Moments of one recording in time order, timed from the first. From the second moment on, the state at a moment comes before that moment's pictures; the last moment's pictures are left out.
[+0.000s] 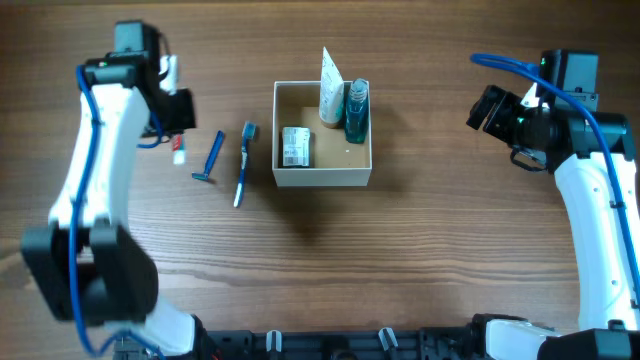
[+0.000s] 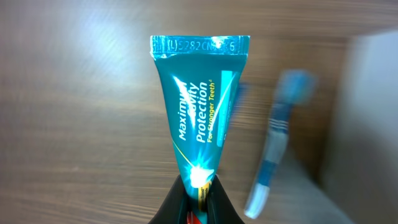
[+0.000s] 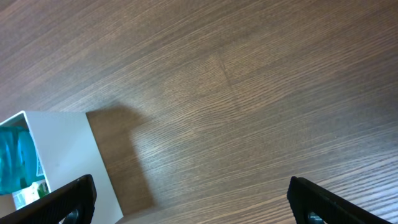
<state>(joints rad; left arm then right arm) 0.01 1.76 1.56 -1.09 -0.03 -0.05 -0.07 1.42 1.31 -0.93 -0.02 0.40</state>
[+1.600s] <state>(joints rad) -0.66 1.77 1.57 -1.40 0.19 0.23 -0.07 1.42 1.31 -0.93 -0.02 0.40</state>
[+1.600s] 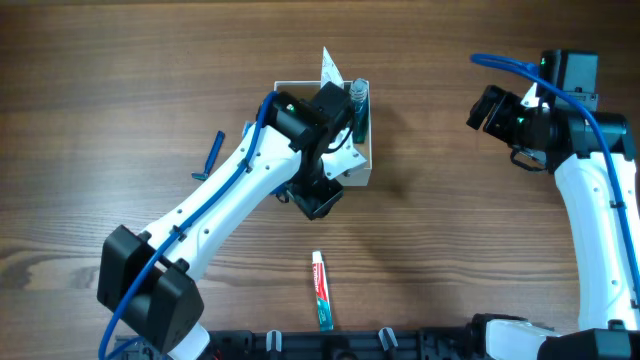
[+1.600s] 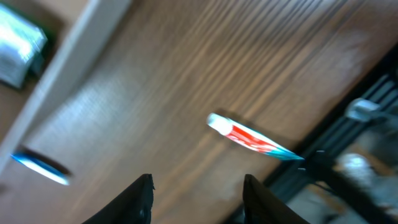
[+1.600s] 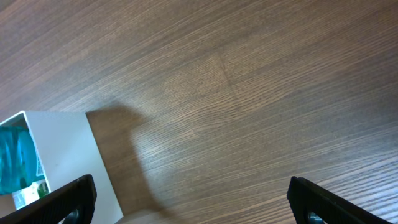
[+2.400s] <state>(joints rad) -0.93 1.59 1.42 -1.39 -0.08 -0.88 -0.07 1.42 1.31 -0.93 -0.02 0.40</state>
